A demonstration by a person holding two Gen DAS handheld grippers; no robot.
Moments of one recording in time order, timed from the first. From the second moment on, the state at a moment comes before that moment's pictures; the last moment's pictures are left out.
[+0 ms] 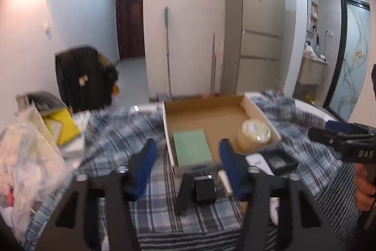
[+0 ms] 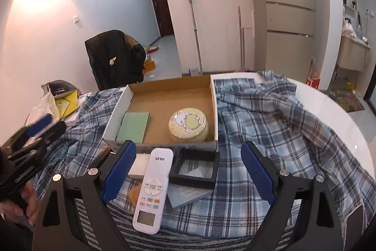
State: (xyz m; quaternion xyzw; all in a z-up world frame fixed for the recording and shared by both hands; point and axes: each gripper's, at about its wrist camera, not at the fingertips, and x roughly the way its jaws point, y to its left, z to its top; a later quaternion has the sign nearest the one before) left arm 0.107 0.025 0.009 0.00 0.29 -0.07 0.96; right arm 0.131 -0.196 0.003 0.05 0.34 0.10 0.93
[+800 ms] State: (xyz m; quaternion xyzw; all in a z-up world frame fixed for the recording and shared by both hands) left arm 0.143 0.032 -0.077 0.00 0.42 -0.11 0.90; right arm 0.141 -0.188 -0.022 0.01 0.37 0.12 0.92
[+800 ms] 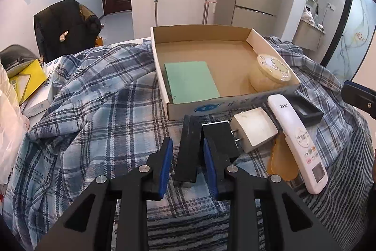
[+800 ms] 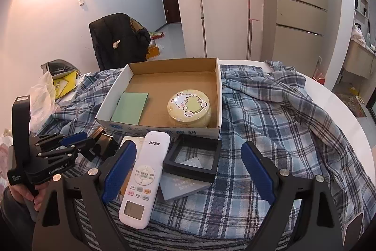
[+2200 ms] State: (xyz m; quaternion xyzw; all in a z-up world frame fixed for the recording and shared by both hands) left arm 0.083 0.023 -0.011 0.00 0.33 -0.06 0.94; right arm 0.143 -0.164 -0.033 0.03 0.46 0.14 0.87
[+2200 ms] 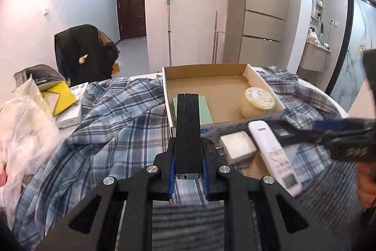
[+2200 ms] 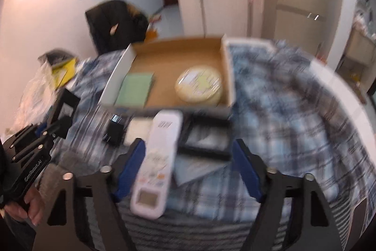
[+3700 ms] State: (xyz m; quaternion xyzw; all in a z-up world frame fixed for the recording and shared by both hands) left arm 0.043 0.011 0.043 -0.02 0.28 -0.02 0.96; right arm 0.140 -0.184 -0.001 0.04 0.47 0.12 0.88
